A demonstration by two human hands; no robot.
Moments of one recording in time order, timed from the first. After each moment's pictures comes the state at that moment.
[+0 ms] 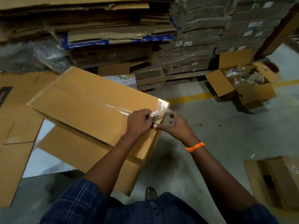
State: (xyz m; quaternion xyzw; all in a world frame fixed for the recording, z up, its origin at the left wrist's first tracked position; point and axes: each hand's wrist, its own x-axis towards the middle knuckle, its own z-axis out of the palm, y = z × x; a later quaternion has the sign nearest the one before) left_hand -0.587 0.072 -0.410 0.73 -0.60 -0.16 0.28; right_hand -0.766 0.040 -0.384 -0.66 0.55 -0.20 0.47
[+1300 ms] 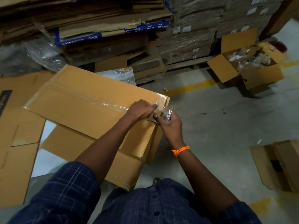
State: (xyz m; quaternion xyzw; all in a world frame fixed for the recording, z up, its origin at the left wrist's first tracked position) left_hand -0.588 0.040 -0.381 0.74 -0.57 -0.35 0.11; right_hand -0.740 0.064 -0.450 -0.55 0.55 -0.41 0.47
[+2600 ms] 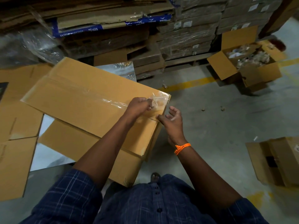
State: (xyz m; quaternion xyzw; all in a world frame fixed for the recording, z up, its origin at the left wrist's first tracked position) left_hand -0.580 0.062 -0.390 0.72 -0.39 -0.46 0.33; right_hand -0.735 0.074 -0.454 -0.39 0.59 -0.42 0.57
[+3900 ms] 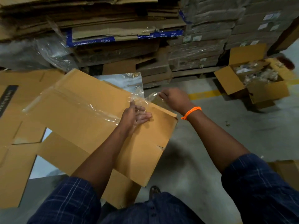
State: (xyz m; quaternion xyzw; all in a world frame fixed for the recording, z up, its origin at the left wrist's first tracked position) left_hand -0.534 0.039 -0.404 0.60 -0.12 -0.58 0.53; right_hand -0.697 -0.084 -0.376 -0.88 0.45 -0.10 0.15
